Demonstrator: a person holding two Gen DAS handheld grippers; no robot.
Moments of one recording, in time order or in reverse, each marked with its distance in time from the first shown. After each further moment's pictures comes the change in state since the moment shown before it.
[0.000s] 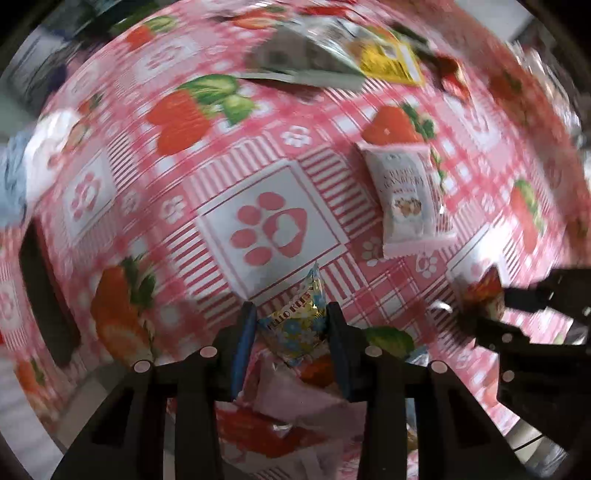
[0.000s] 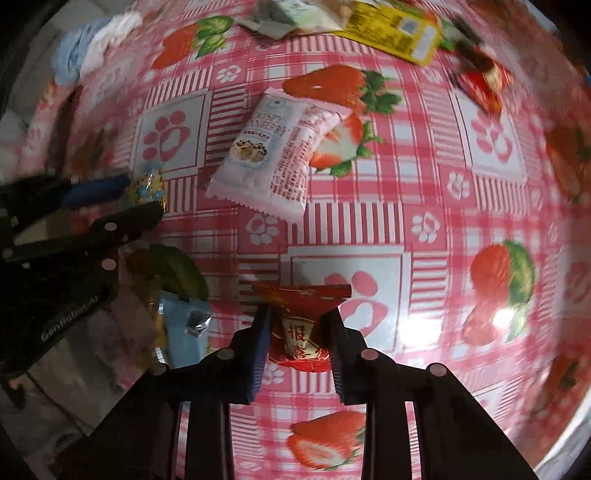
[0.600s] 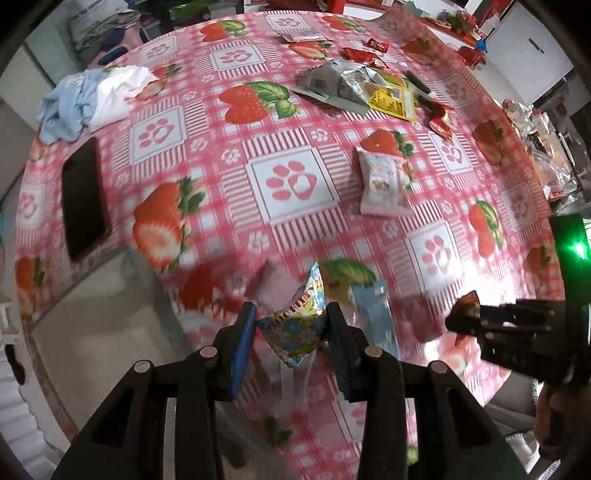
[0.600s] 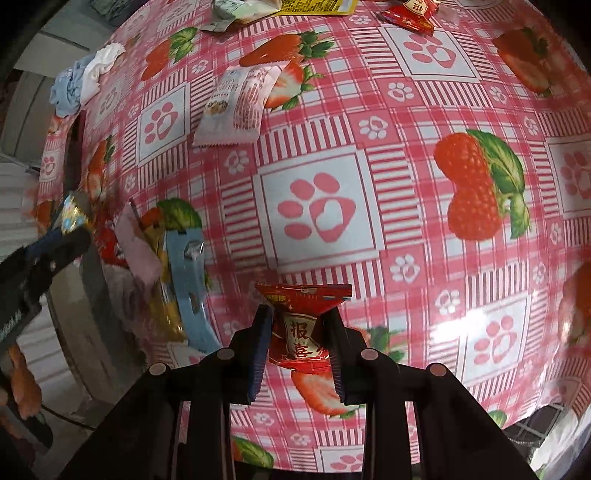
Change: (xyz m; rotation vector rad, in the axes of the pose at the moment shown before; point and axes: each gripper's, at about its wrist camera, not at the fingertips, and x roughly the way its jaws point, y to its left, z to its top) left arm -0.072 -0.003 -0.084 -0.178 -0.085 -0.037; right arm 0.008 -0.043 -0.047 0.136 0.022 0.103
